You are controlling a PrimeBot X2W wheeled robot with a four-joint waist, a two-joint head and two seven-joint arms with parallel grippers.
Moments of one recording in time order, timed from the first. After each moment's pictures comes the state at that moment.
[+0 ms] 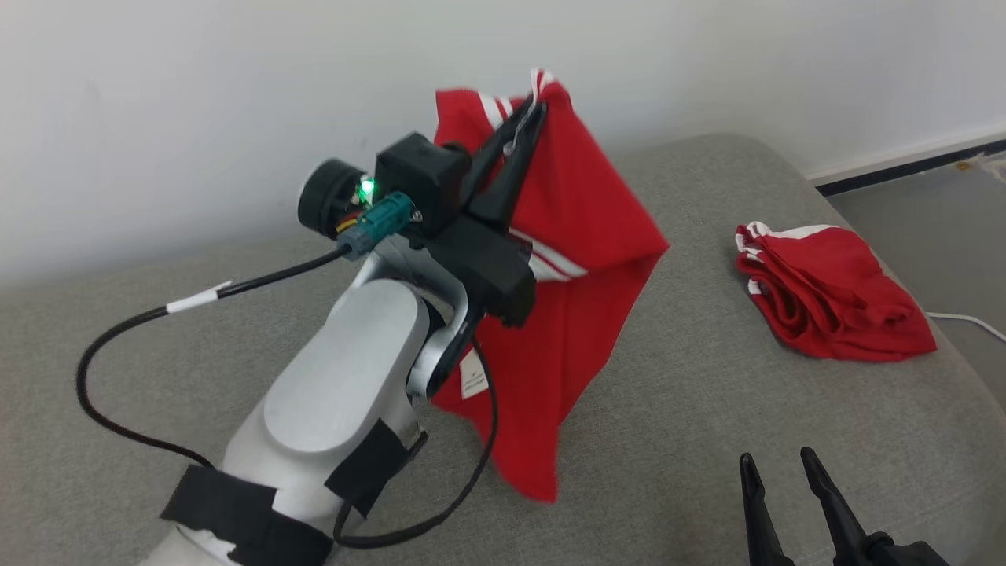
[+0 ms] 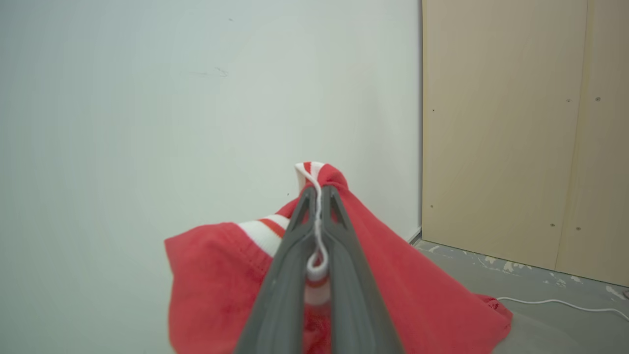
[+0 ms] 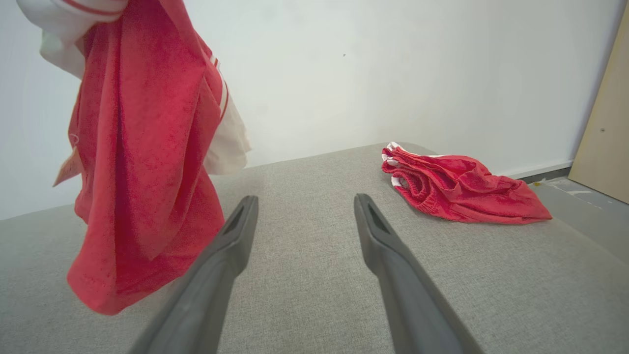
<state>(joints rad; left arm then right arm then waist) -0.88 0.06 -0.60 0.48 -0.47 -0.06 -0.09 0.13 -0.06 0.06 0.05 0.17 0.13 -0.26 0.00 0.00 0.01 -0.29</state>
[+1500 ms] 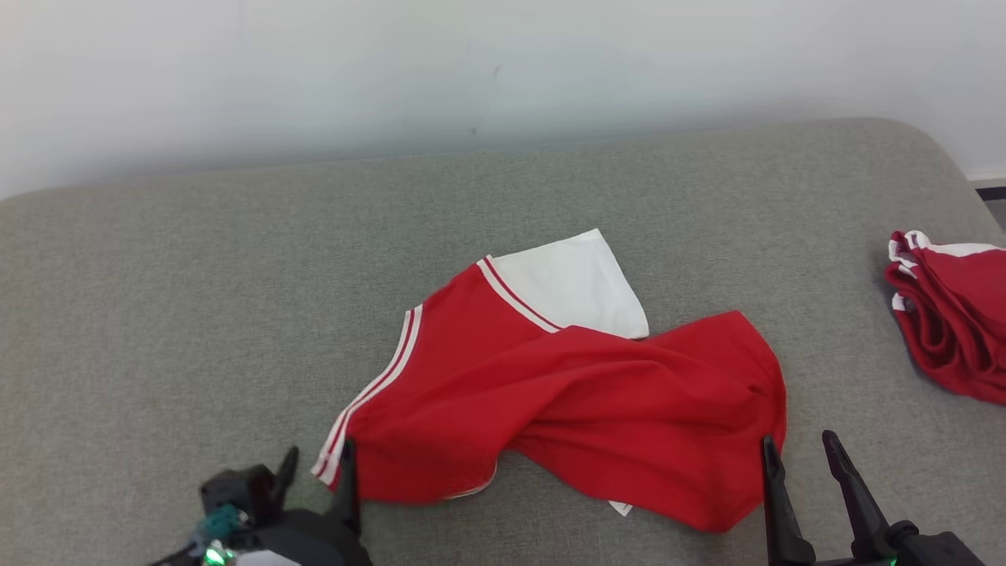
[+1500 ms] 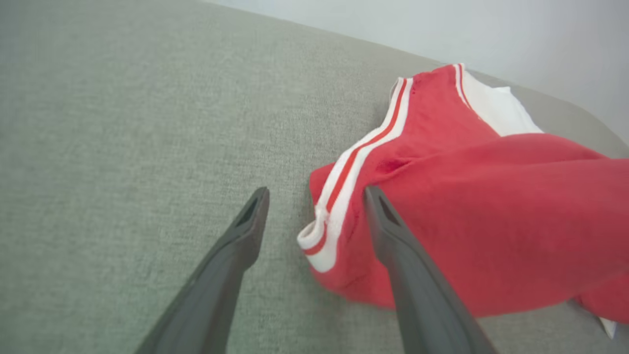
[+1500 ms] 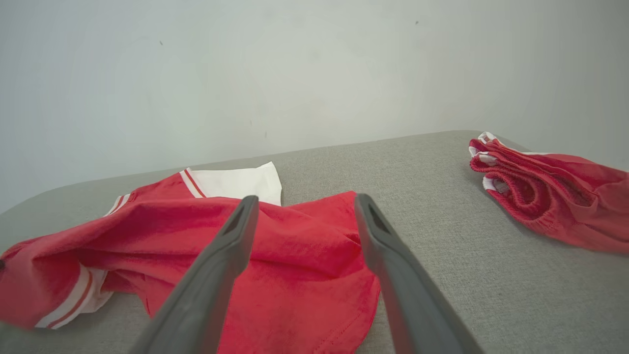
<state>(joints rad) -0.23 0.26 -0.51 0.37 -0.74 0.23 -0.14 0.12 -0.06 0.04 0.02 0.19 0.13 -0.26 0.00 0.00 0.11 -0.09</state>
